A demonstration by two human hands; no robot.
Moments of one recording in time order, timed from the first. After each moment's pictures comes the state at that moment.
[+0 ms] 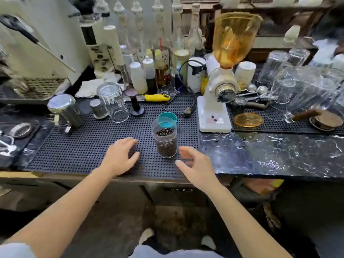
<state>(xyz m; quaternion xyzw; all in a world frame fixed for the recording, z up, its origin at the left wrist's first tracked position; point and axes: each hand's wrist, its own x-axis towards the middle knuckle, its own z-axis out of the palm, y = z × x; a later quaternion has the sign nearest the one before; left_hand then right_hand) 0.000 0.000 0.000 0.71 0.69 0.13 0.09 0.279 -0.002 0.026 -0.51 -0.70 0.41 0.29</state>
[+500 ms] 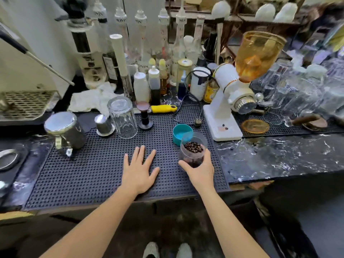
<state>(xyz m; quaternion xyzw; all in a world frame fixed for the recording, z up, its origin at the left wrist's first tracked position) -0.041 0.031 -0.048 0.73 0.68 0.01 0.08 0.169 0.018 0.002 -0.68 -0.49 0.35 0.42</state>
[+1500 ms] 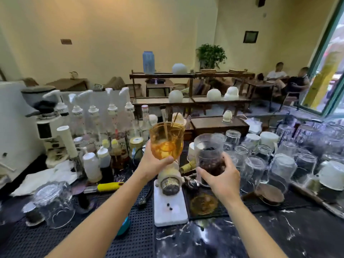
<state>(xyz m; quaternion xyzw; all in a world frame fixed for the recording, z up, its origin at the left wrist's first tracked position) 0.223 0.224 0.175 0.60 0.45 0.51 0.41 0.445 0.169 0.160 -0.59 -0.57 0.17 0.55</state>
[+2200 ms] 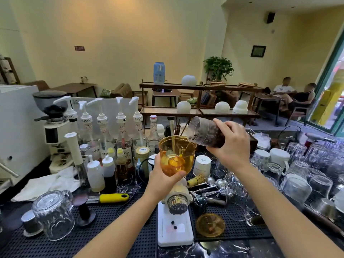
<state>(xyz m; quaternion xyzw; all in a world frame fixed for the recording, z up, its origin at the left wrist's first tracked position) 0.231 0.229 0.163 0.60 0.50 0.55 0.29 0.446 0.254 0.264 -0.53 -0.71 -0.16 0.43</state>
